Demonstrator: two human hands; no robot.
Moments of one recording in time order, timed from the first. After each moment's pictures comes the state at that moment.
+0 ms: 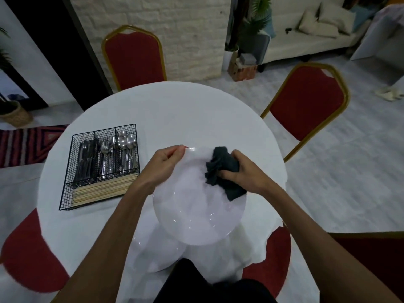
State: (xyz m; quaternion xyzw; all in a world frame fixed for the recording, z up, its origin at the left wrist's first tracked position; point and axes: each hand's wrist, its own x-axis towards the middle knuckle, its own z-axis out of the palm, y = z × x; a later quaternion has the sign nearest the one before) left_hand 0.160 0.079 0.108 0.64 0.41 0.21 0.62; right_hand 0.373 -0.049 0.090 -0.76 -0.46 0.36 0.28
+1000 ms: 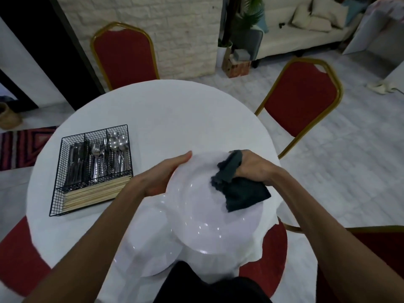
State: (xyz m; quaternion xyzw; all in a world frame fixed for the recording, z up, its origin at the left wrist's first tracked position) left_hand 0.174 0.079 0.108 0.49 0.35 -0.03 0.80; right_hand 0.398 -0.048 0.119 -0.71 -0.43 0.48 0.29
